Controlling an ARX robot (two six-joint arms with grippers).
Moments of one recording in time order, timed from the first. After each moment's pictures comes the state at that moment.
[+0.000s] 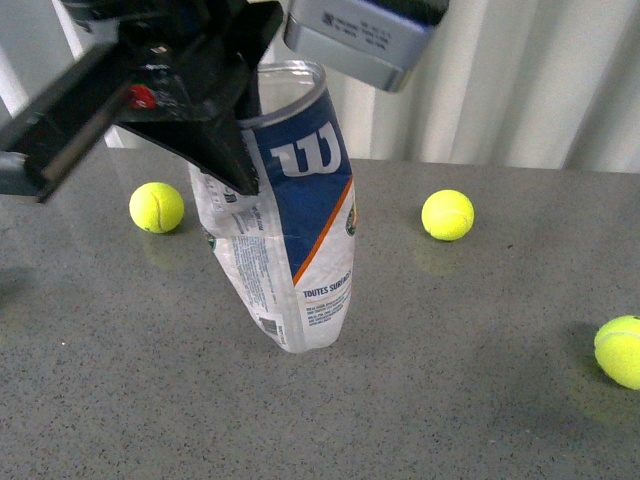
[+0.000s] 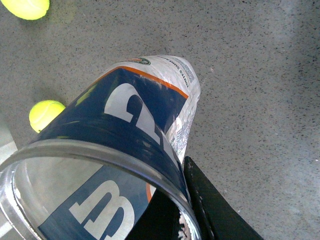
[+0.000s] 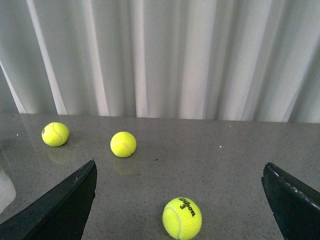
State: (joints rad) left arm -0.45 1.75 1.53 -0.95 0.08 1.38; right arm 0.00 0.00 0.00 0.00 0.00 -0.01
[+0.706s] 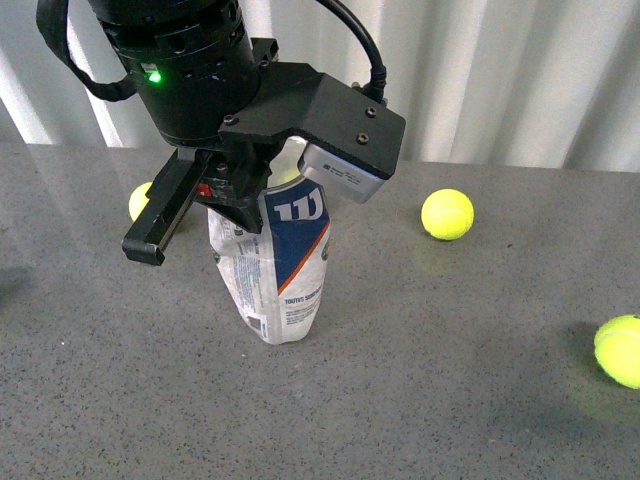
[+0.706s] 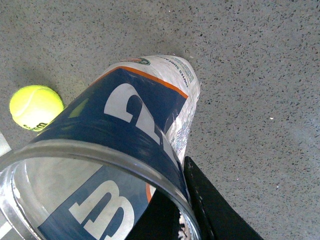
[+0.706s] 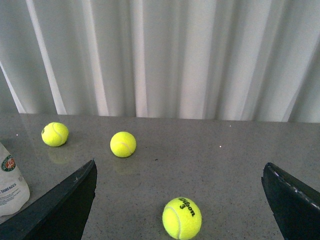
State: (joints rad) left arm -0.44 1.94 1.53 -0.78 -0.03 1.42; right arm 0.00 0.00 0.00 0.00 0.00 -0.01
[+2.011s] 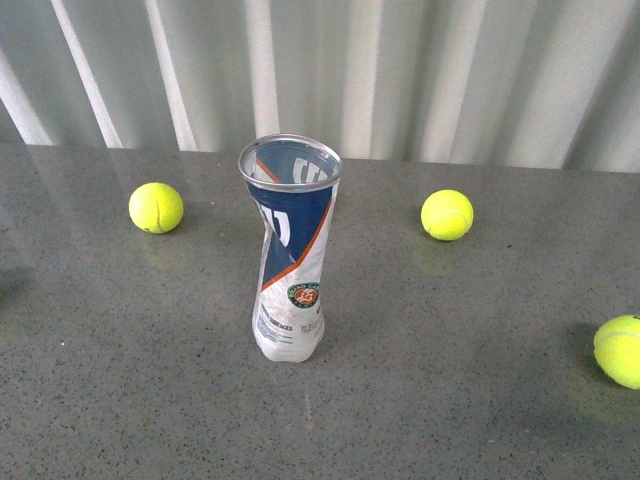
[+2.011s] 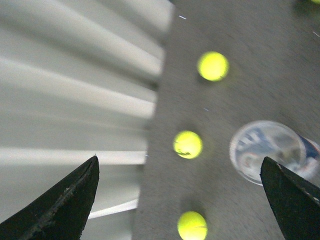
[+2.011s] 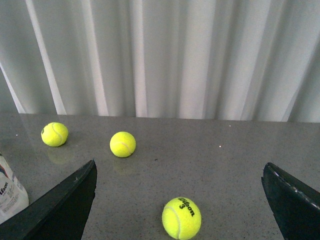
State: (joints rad) left arm -0.28 1.48 1.42 -0.40 0.32 1.13; right arm 0.00 0.00 0.00 0.00 0.00 -0.01
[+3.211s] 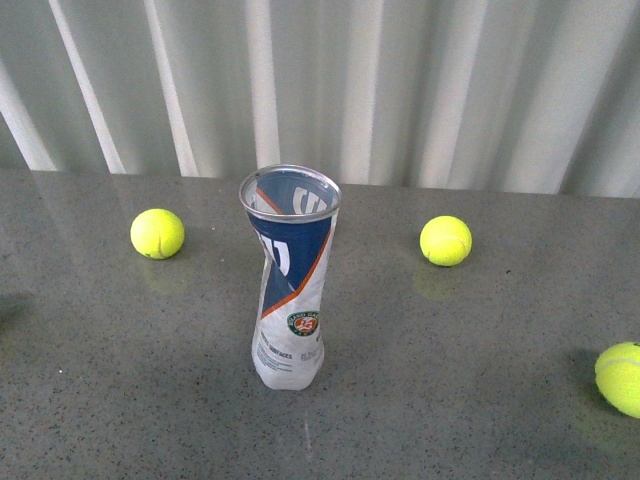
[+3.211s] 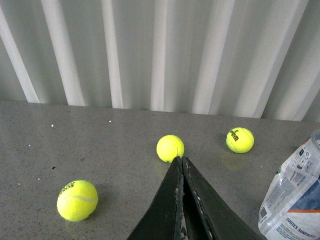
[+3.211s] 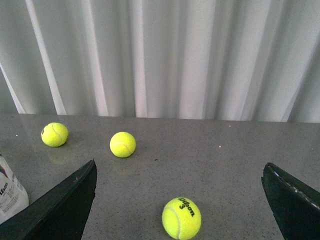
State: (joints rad) left arm 0.13 0.77 0.11 0.66 0.13 0.00; right arm 0.00 0.00 0.00 0.00 0.00 -0.01
